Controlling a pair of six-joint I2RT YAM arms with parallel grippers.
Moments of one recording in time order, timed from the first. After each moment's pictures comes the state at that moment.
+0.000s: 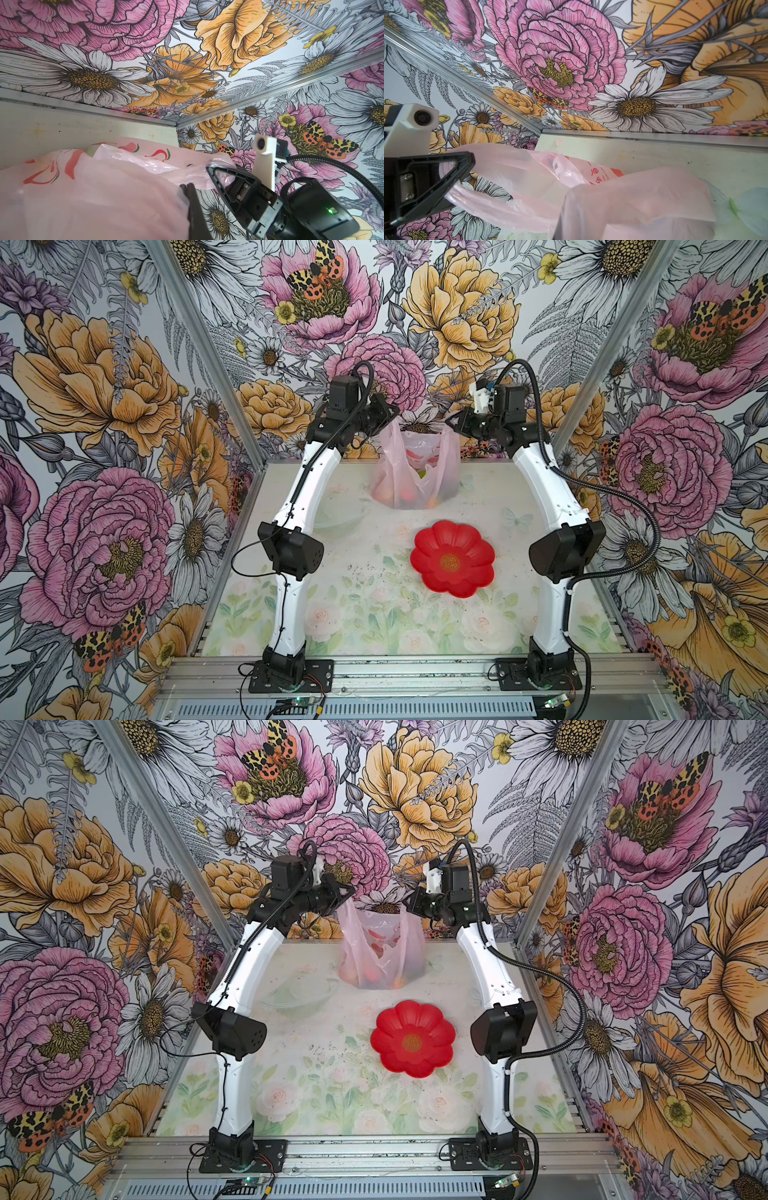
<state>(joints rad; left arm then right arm) -0.34 2.19 2.57 -0.66 0.46 -0.92 0.19 2.09 2.34 -0.71 -0.51 0.48</state>
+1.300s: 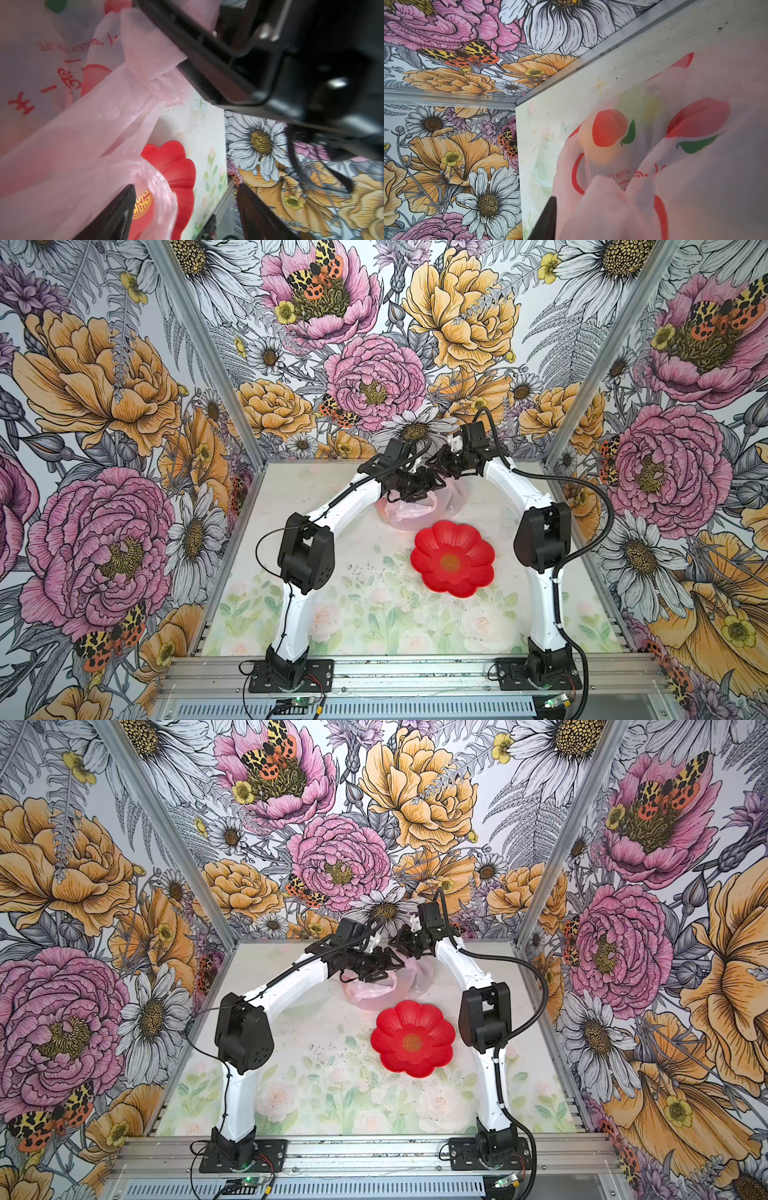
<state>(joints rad) -0.54 2.06 1.93 -0.57 0.54 -0.79 0.24 2.22 2.10 -0.65 -0.55 0.77</state>
